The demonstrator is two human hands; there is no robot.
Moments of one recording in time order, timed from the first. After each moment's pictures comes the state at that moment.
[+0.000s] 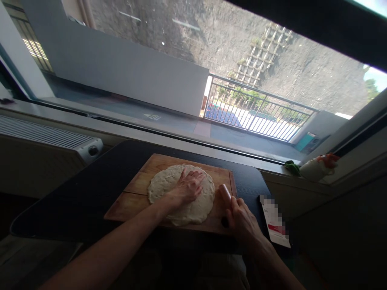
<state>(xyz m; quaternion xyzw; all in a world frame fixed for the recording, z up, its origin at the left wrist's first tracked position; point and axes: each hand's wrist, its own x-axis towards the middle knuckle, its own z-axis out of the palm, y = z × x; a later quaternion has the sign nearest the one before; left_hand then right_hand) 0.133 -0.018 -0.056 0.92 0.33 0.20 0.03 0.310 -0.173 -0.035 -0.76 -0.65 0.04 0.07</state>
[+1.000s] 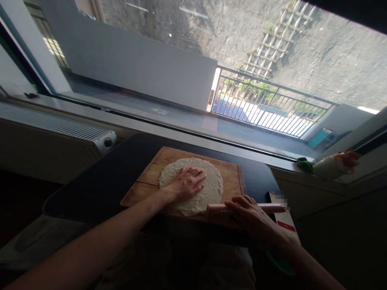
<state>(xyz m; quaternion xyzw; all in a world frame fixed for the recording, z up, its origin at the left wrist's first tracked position) 0.093 -0.019 -0.063 0.94 0.30 0.16 0.03 0.345 -0.177 -0.016 -0.50 -0.86 0.06 0.07</state>
